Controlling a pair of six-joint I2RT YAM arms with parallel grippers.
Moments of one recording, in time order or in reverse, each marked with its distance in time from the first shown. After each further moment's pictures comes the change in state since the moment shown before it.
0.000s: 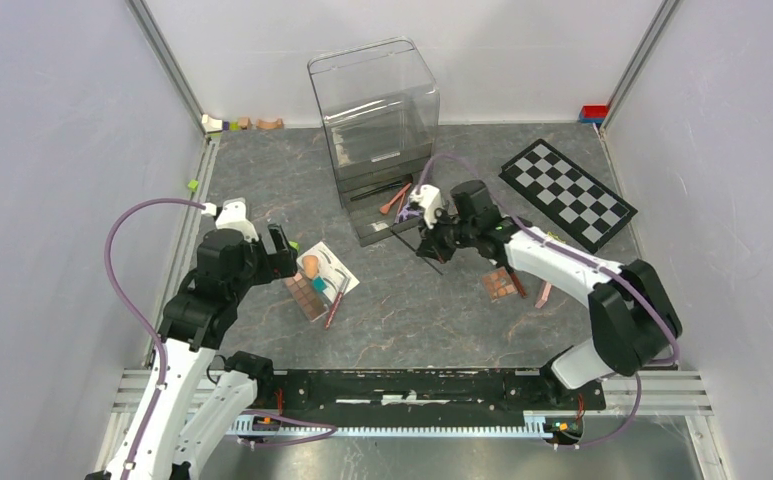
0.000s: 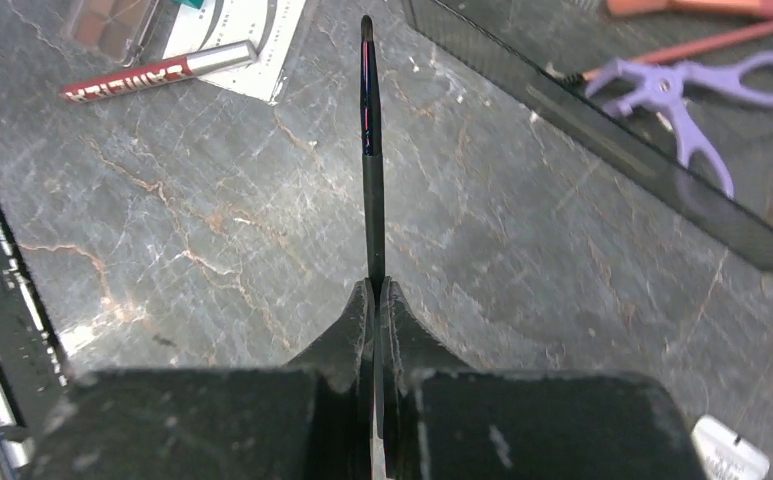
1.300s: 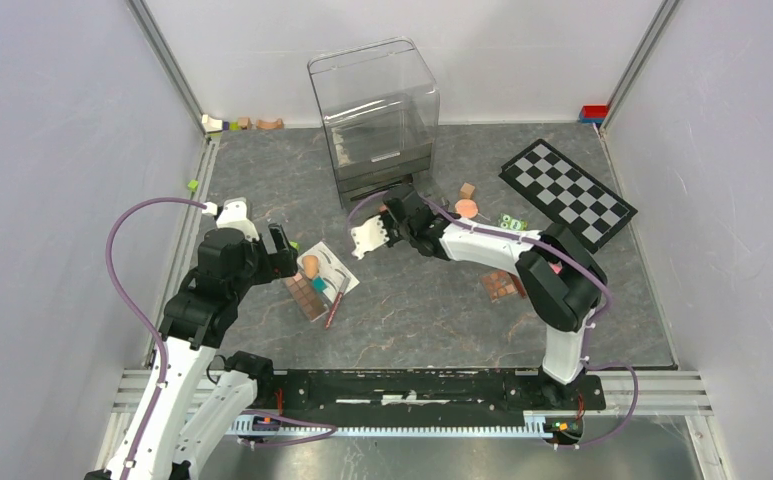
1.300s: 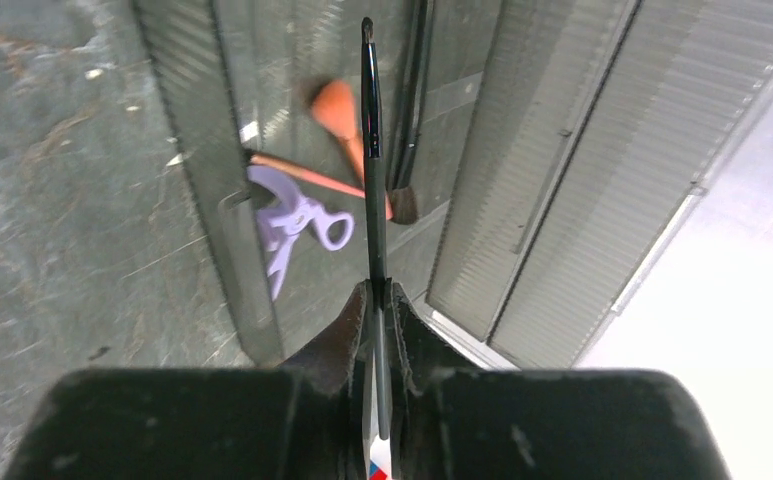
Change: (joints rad) left arm 0.000 0.015 0.000 0.000 0.000 0.000; right arm 0.260 0.387 0.304 0.097 0.700 -1.194
